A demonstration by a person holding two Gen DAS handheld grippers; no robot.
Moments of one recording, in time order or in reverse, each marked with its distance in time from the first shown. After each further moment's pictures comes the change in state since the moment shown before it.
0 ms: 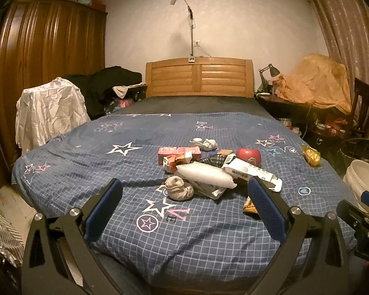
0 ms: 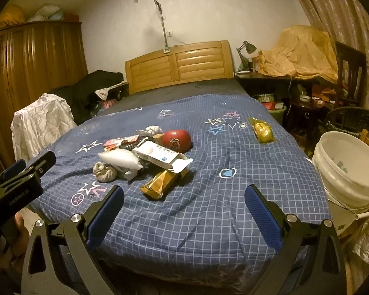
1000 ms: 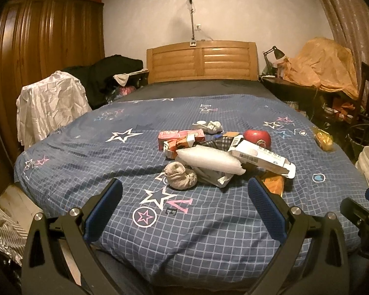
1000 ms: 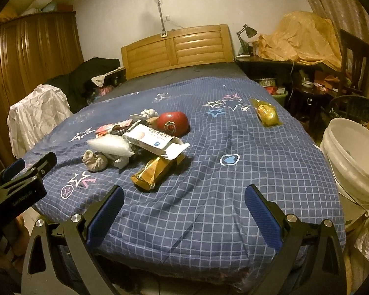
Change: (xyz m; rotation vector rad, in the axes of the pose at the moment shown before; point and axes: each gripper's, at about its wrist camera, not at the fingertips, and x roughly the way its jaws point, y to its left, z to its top) left arm 0.037 -0.010 -0.011 0.033 0.098 0.040; right arm 0.054 -0.005 -0.007 0.012 0.098 -0.007
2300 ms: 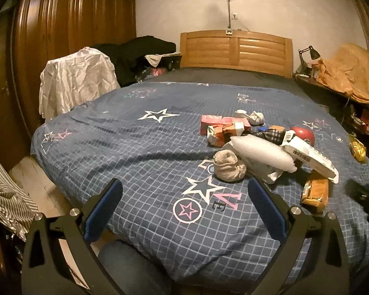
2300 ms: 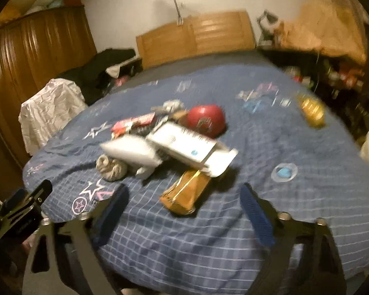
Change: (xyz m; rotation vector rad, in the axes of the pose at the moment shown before) left arm 0.029 0.056 -0.010 -0.124 0.084 0.142; right arm 0.086 0.043 0.027 0.024 0.115 0.136
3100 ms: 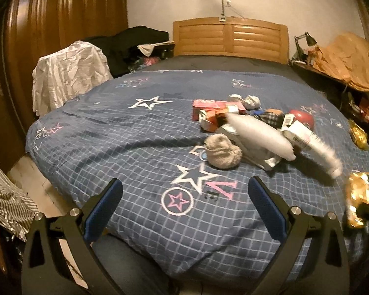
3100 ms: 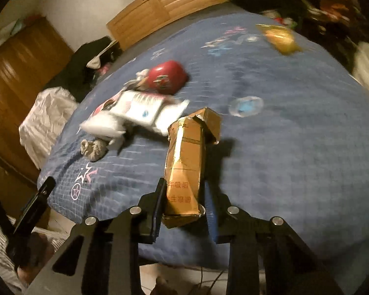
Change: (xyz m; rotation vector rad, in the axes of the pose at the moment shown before) left arm 0.016 -0.019 -0.008 0.044 0.070 -0.024; right arm -0.005 -0.079 -0.033 0.264 0.169 0.034
